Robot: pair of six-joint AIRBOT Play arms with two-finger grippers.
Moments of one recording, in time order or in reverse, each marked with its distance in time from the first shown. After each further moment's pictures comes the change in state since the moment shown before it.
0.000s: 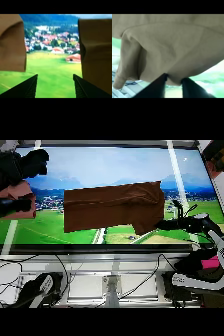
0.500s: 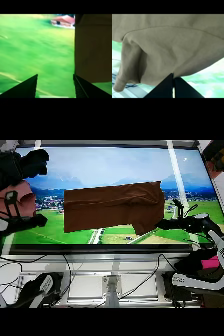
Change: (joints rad) left arm 0.036 -0.007 -0.272 -0.154 0.001 0.012; right arm 0.000 0.000 0.000 0.016 -0.010 -0.006
